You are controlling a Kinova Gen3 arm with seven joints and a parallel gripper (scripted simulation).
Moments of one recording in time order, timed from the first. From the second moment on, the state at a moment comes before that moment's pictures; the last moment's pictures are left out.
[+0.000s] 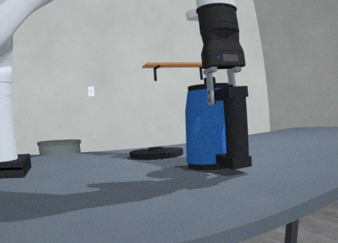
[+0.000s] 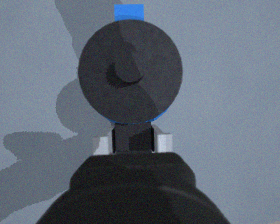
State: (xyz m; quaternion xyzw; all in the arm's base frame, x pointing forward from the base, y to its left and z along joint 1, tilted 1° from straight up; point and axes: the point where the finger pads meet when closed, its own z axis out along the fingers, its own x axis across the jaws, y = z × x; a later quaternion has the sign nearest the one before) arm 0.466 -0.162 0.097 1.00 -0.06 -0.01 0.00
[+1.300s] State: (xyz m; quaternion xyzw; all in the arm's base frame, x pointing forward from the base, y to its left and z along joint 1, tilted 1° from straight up) arm 0.465 -0.163 0.111 1.00 -0.06 -0.01 0.00
